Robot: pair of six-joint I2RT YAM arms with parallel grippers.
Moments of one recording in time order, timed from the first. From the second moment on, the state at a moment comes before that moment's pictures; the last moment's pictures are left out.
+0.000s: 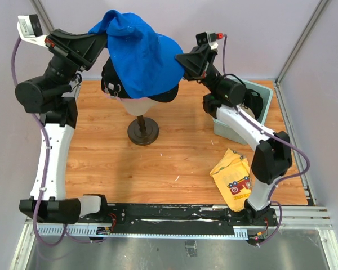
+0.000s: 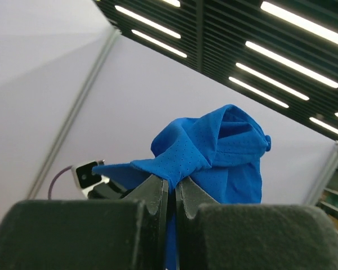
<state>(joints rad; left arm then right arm) -0.03 1.27 1.59 0.76 0.66 -1.46 0.56 1.75 1.54 1.42 -0.53 2.04</state>
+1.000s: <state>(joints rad) 0.11 1.20 1.85 -0.41 0.35 -0.91 0.50 2.10 2.10 0.97 -0.65 2.04</state>
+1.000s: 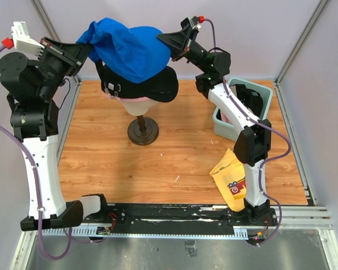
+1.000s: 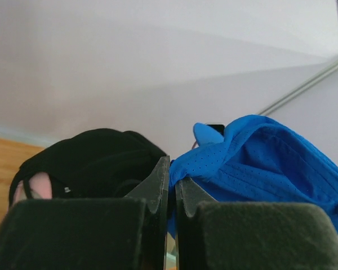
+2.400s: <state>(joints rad) 0.14 1.26 2.00 -0.68 0.13 -0.76 0.46 2.22 2.26 0.70 -0.55 2.04</state>
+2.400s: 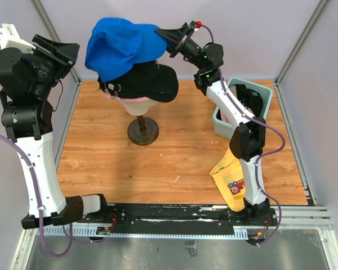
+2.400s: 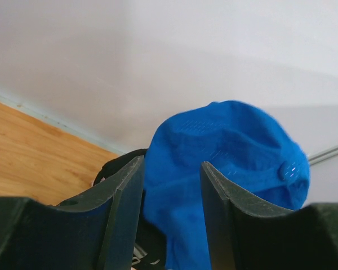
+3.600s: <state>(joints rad) 0.14 1.21 1.64 -0.41 0.22 -0.81 0.40 1.99 1.82 0.72 -0.52 1.88</state>
